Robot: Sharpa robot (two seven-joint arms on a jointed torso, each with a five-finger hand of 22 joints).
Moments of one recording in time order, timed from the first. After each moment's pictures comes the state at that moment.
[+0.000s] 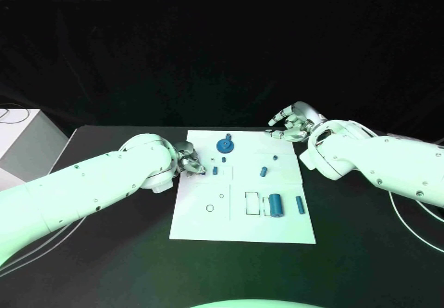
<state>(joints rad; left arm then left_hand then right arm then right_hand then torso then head) 1.17 -0.62 0.09 1.32 -1.20 0.08 -0.52 0.99 -0.15 0.85 0.12 0.29 0.79 0.09 0.84 0.73 1.18 -0.01 1.06 0.66 1.47 -0.06 1.57 1.31 0.08 1.40 0.05 1.44 1.31 1.34 -0.78 -0.12 1.41 -0.96 -0.55 -0.19 1.41 -0.21 0.17 0.29 0.34 0.91 0.16 0.22 0.29 1.47 0.09 1.56 1.31 1.46 0.01 1.56 1.31 0.01 1.47 0.11 1.56 1.31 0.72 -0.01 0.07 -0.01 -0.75</state>
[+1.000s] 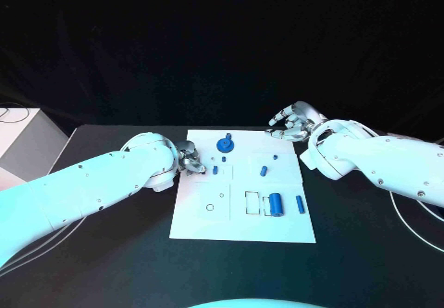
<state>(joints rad) 1.17 -0.61 0.09 1.31 -1.24 0.09 -0.52 0.98 -0.13 0.84 0.12 0.32 0.80 0.08 0.86 0.72 1.19 -0.01 1.07 0.67 1.47 -0.06 1.57 1.31 0.08 1.40 0.04 1.45 1.31 1.34 -0.78 -0.12 1.41 -0.96 -0.55 -0.19 1.41 -0.21 0.17 0.29 0.34 0.91 0.16 0.22 0.29 1.47 0.09 1.56 1.31 1.46 0.01 1.56 1.31 0.01 1.47 0.11 1.56 1.31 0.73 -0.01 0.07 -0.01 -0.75</state>
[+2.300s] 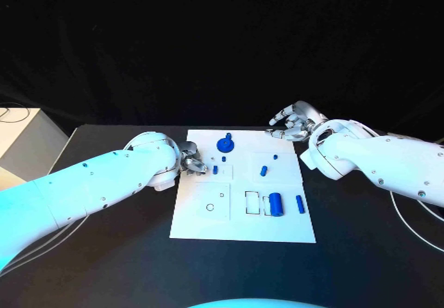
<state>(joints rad) 1.18 -0.58 0.08 1.28 -1.25 0.13 -0.53 0.92 -0.11 0.82 0.09 0.32 0.83 0.05 0.91 0.68 1.25 -0.02 1.12 0.76 1.47 -0.07 1.57 1.31 0.08 1.41 0.04 1.45 1.31 1.34 -0.78 -0.12 1.42 -0.96 -0.55 -0.19 1.41 -0.21 0.17 0.29 0.35 0.91 0.16 0.22 0.30 1.47 0.09 1.56 1.31 1.46 0.01 1.56 1.31 0.01 1.47 0.11 1.56 1.31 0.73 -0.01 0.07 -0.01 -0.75</state>
